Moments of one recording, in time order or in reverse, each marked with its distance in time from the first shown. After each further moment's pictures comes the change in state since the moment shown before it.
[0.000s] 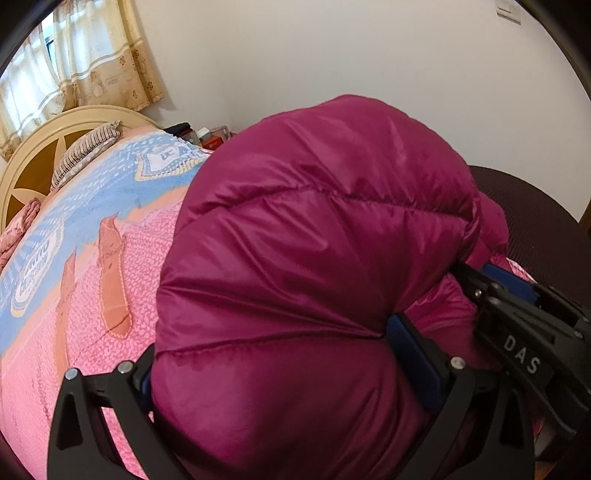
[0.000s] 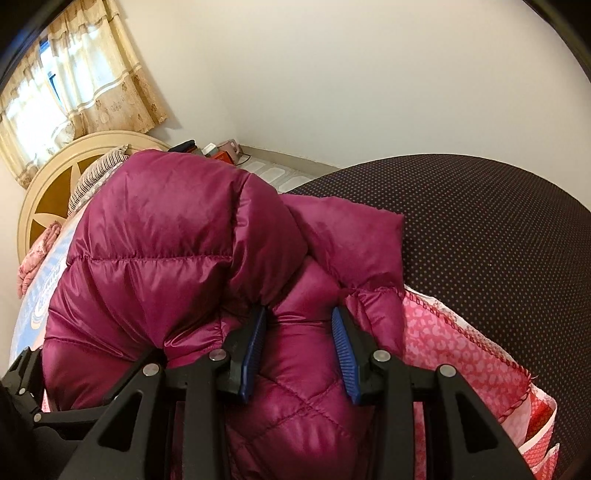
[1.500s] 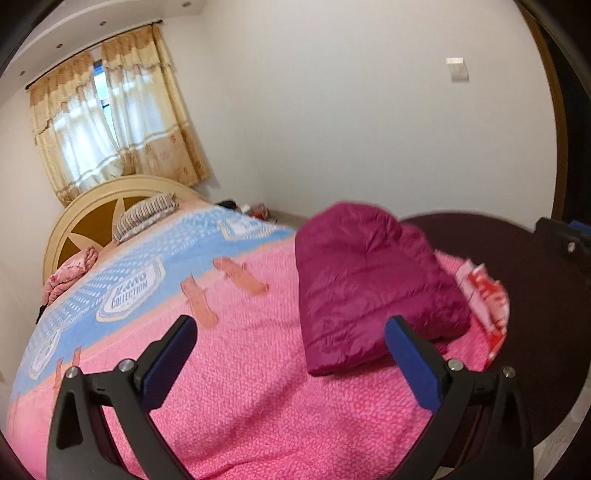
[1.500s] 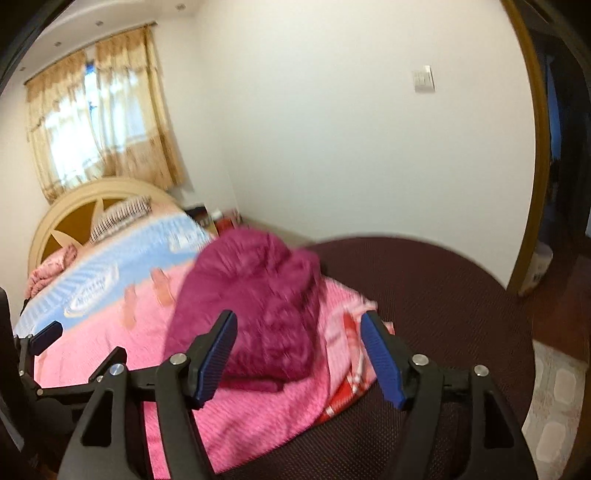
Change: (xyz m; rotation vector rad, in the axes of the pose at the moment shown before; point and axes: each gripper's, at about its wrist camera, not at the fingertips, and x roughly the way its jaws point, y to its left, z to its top) left arm -0.267 0.037 -0.128 0.036 -0.348 0.107; right arm -0.326 0.027 -0.135 -0.066 -0.366 -0.049
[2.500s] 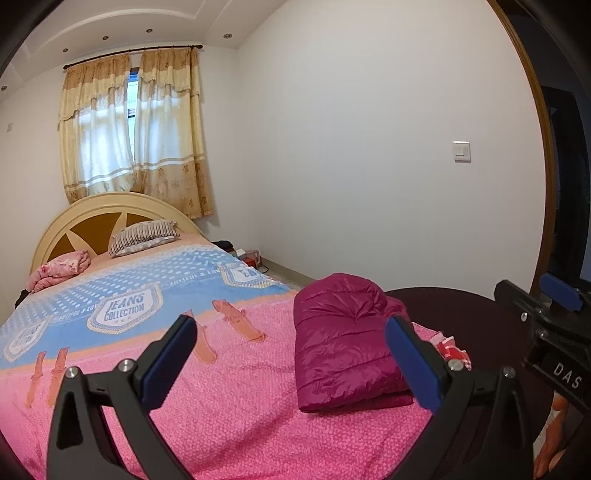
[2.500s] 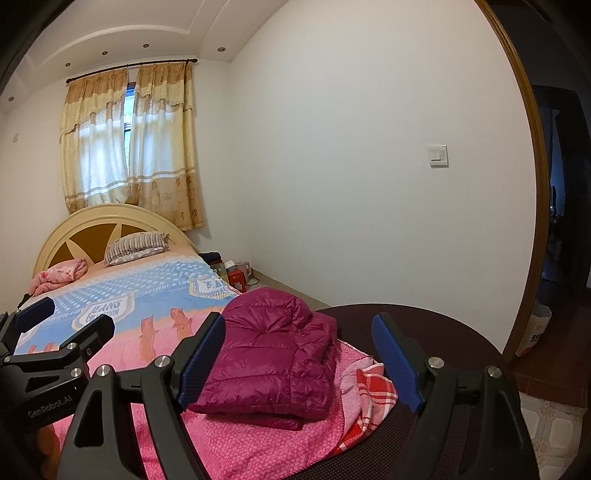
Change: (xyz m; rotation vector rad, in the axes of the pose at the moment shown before) left arm -0.041 0.034 0.005 -0.157 -0.200 -0.054; right arm -0.054 0.038 0.007 -0.096 -0.209 0.017
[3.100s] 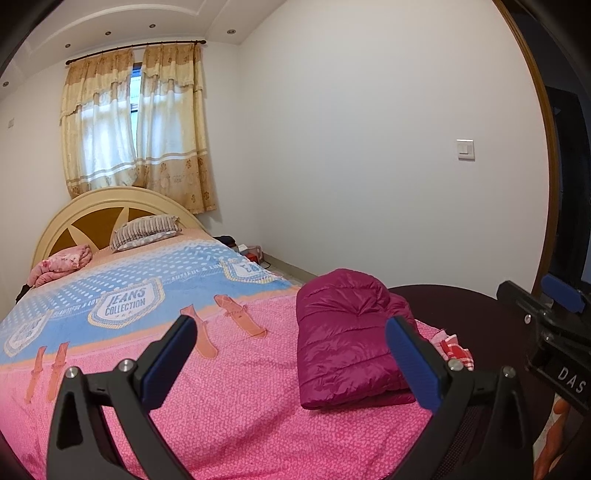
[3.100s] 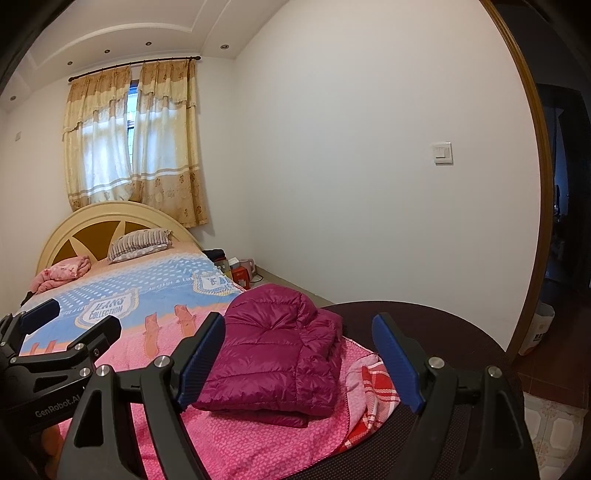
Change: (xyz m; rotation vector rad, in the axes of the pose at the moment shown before) left arm 0.000 0.003 -0.002 -0.013 0.014 0.006; right arm 0.006 0.002 -0.001 -0.006 0.011 0.017
